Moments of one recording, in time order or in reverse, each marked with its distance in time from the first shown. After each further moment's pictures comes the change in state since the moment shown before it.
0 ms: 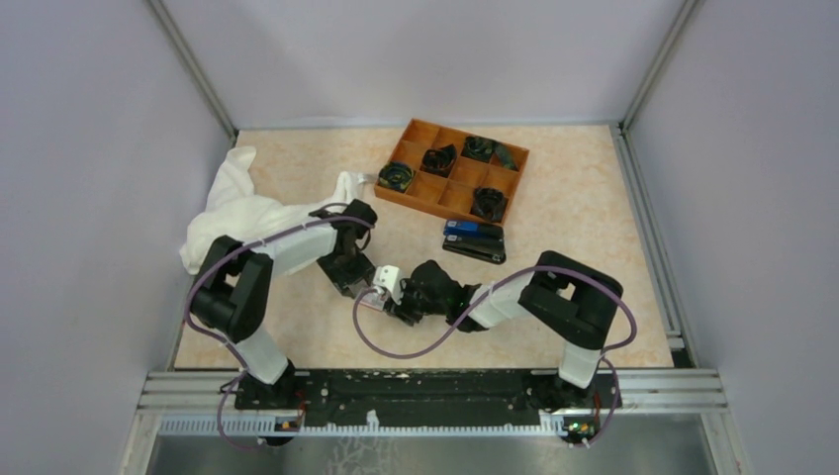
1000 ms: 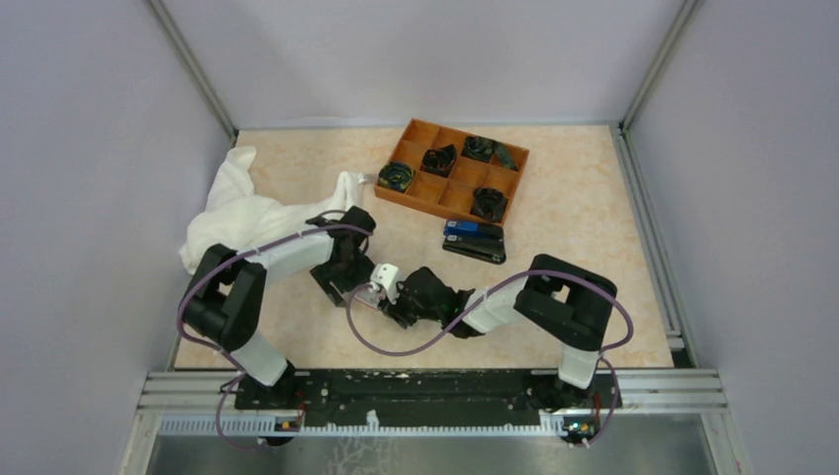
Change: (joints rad) left arm -0.020 -0.069 -0.073 0.014 0.014 -0.030; right arm 0.048 0.013 0.011 0.019 0.132 0.136
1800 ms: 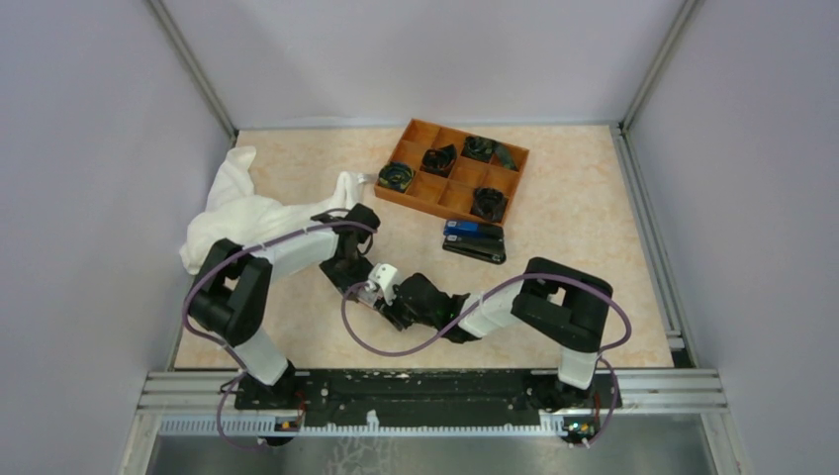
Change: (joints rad) left arm -0.012 0.045 0.045 -0.005 0.008 -0.023; right arm 0.054 0.015 0.023 -0.007 0.138 0.103
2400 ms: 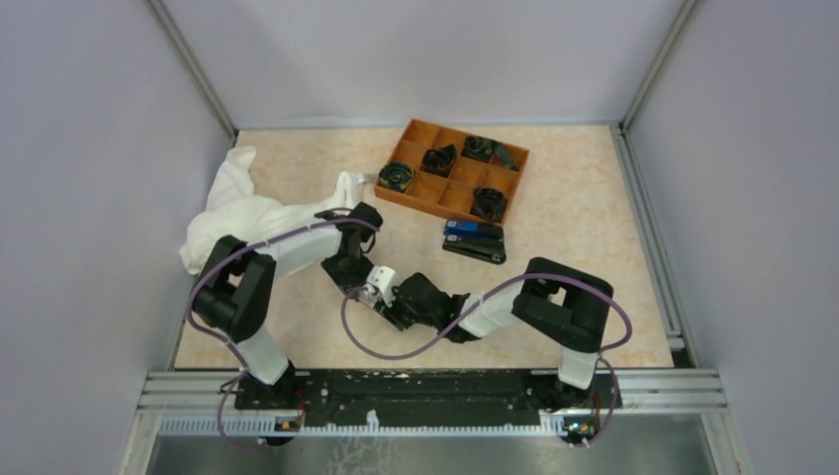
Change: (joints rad) left arm 0.001 0.030 0.035 -0.032 -0.018 -0.004; right arm 0.000 -0.001 0.000 -0.006 -0.022 -0.053
